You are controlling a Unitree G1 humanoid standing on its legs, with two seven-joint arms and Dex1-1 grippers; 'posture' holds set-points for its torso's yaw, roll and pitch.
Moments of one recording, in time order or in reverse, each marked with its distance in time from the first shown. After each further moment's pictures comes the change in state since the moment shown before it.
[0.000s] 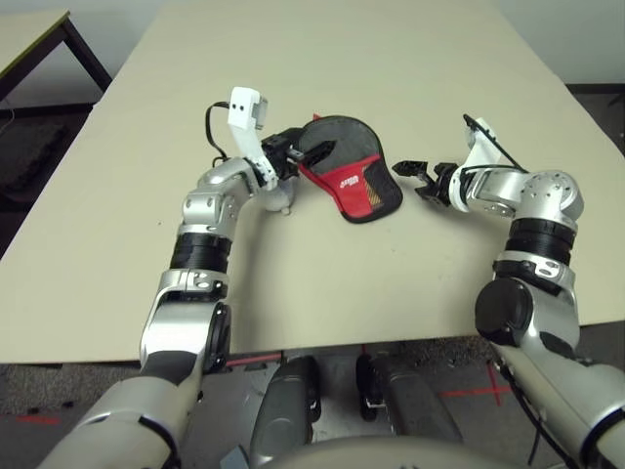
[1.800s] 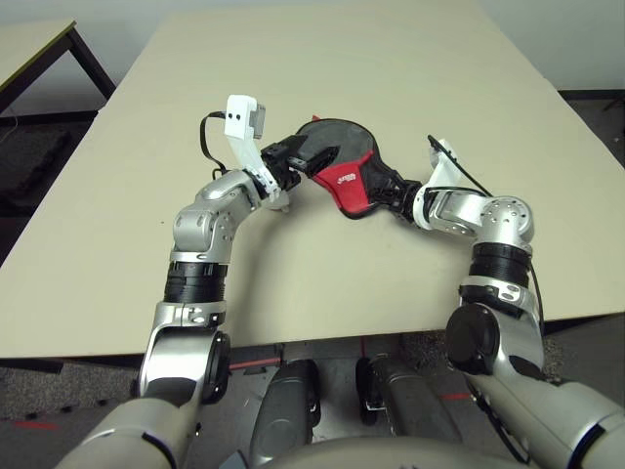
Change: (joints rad) left arm 0.066 -0.055 0.001 -0.162 -0.067 0.093 0.123; right arm 0.162 0.164 0.071 -0.272 0.135 0.086 -0.117
